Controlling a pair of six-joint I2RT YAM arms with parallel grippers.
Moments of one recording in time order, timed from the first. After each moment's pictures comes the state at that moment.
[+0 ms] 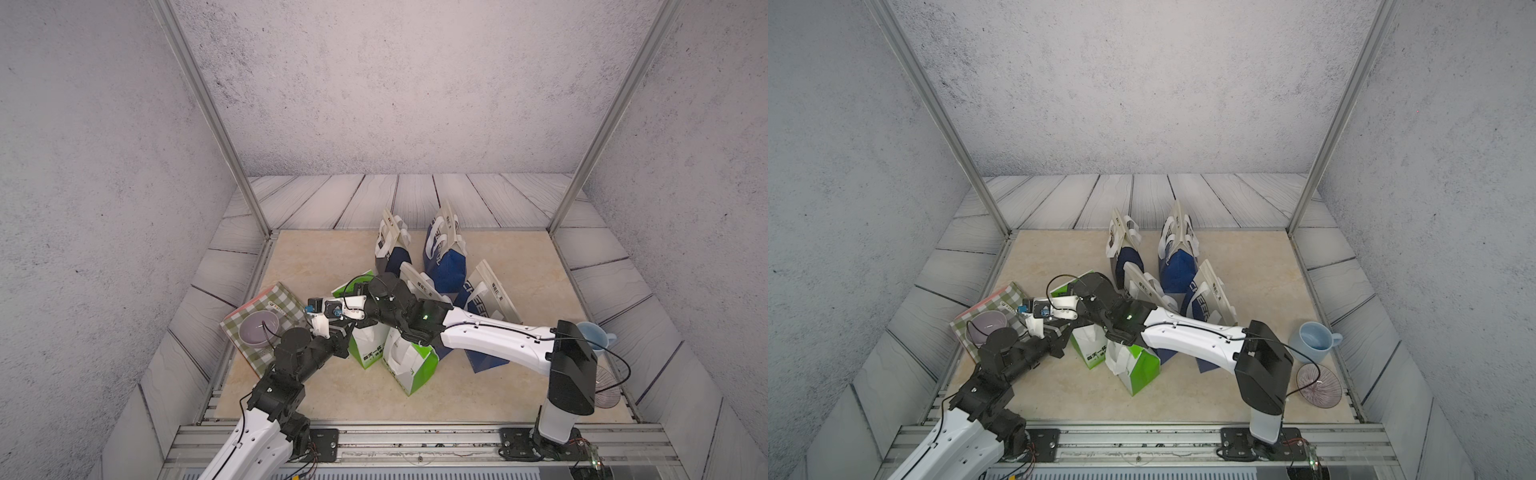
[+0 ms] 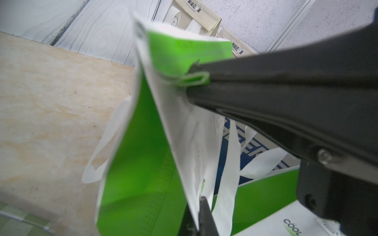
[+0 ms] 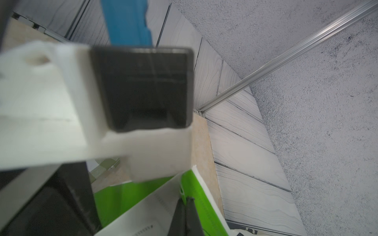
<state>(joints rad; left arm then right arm) -0.42 0.51 0.32 -0.05 0.22 -0.46 1.12 1.79 1.50 -0.06 0.11 -0.82</state>
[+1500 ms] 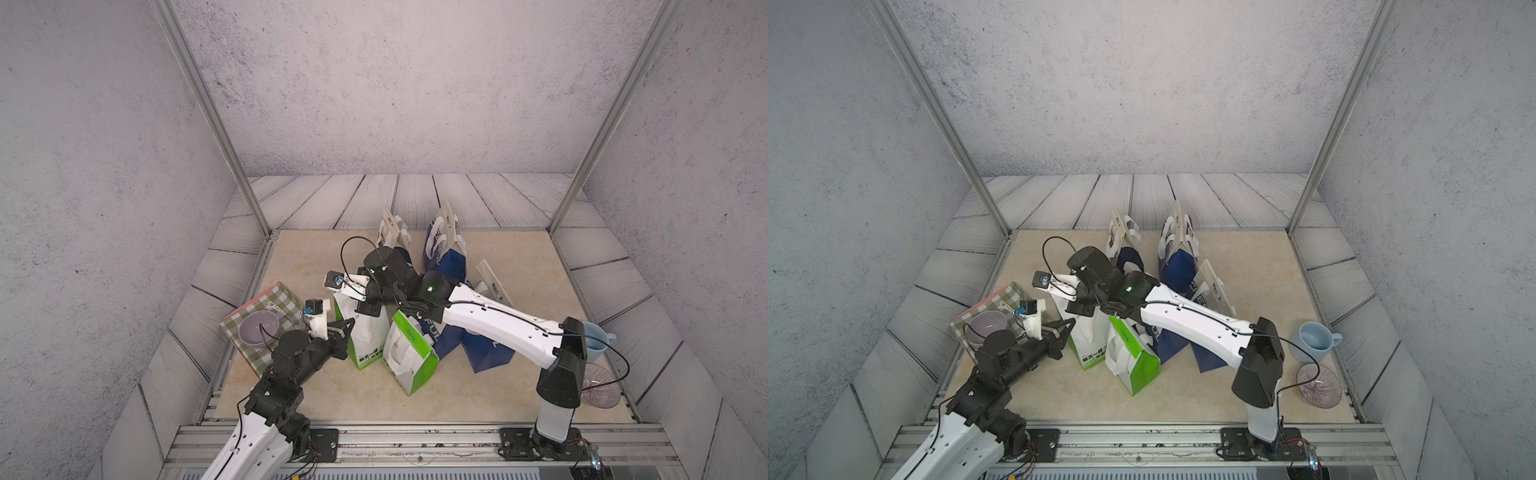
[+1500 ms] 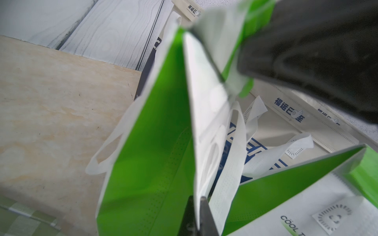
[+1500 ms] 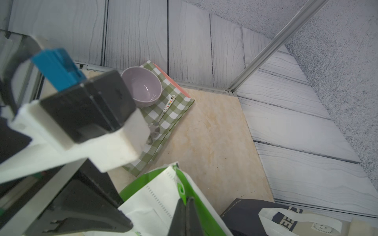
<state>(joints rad) -0.42 0.47 0.32 -0.09 0.21 -0.45 1.07 1.84 1.86 -0.56 -0.02 -0.52</state>
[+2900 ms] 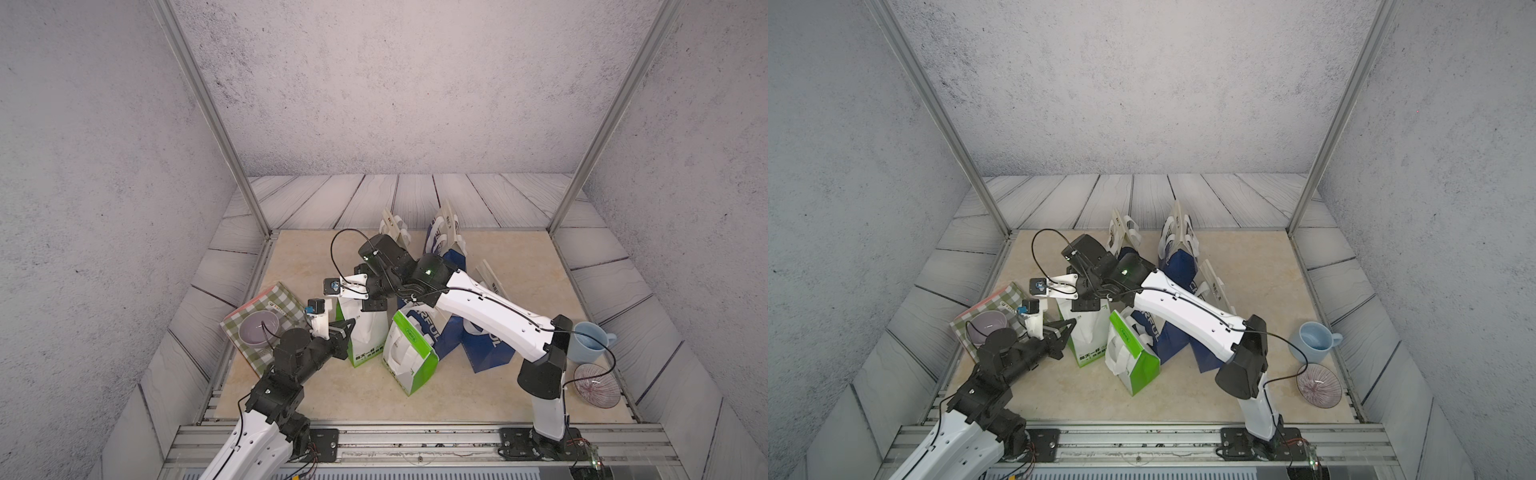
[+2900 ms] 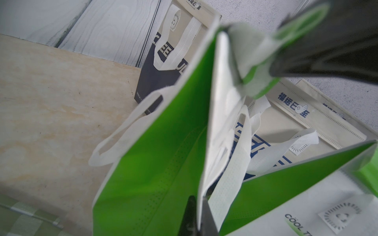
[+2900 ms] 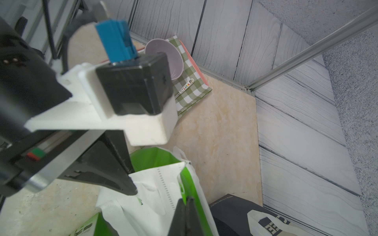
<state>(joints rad) -0.42 0.49 0.33 -0.10 0.22 -0.43 1.05 1.96 2.14 -0.92 -0.10 -0.77</state>
